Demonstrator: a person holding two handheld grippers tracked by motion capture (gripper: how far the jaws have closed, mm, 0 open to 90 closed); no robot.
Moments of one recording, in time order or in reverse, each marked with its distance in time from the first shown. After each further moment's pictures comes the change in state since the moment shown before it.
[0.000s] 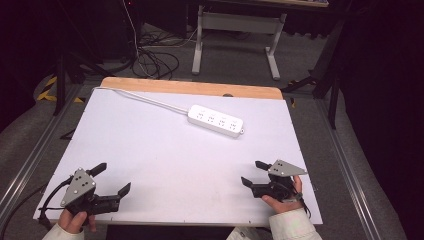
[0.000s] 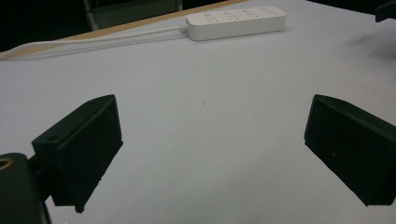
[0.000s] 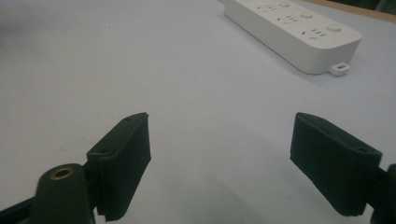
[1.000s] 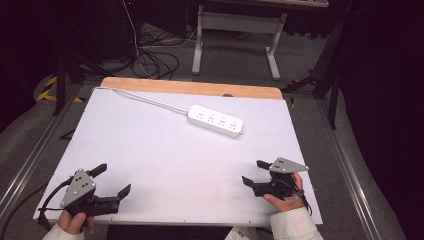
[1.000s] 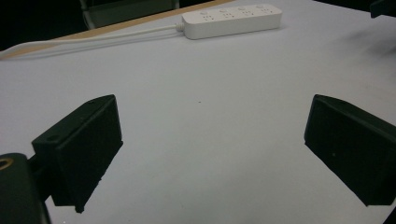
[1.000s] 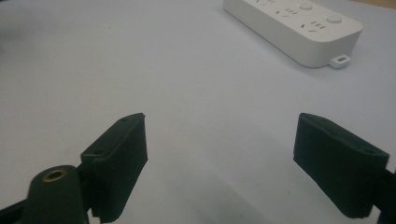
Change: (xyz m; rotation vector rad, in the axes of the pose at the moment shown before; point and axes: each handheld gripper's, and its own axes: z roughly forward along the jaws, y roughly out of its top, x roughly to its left) left arm -0.002 0.001 -0.003 0.004 -0.014 0.004; right arm -0.003 0.005 -0.002 0.043 0.005 0.025
